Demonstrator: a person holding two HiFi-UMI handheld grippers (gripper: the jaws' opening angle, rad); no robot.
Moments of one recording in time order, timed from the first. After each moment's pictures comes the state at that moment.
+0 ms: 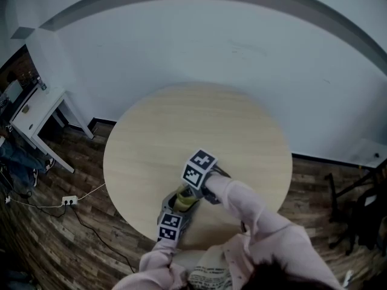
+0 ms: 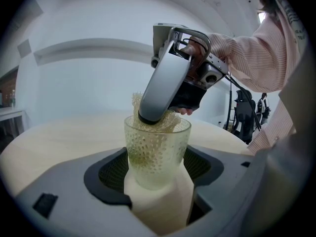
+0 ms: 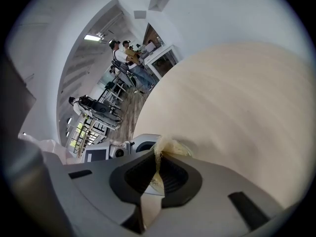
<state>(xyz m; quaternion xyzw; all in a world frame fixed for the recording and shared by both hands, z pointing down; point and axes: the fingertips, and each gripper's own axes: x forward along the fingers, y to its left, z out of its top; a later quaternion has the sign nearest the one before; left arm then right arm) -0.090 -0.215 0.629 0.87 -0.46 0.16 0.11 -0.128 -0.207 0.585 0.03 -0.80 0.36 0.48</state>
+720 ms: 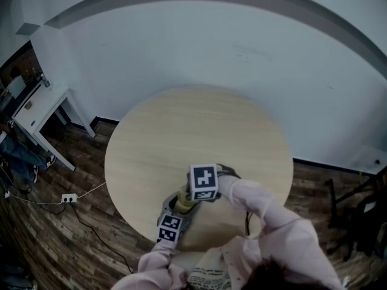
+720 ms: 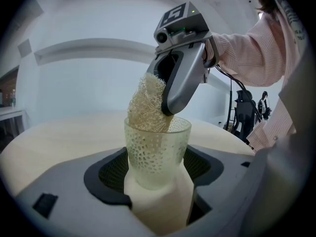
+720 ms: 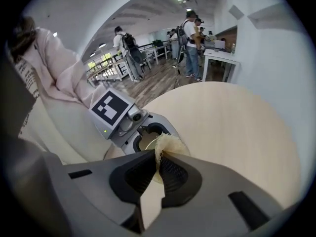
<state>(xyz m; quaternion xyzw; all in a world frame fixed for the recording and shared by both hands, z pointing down) -0.089 -0.216 0.628 0.87 -0.46 0.16 0.12 -0.111 -0.196 0.574 -0.15 -0.82 -0.03 0.55</state>
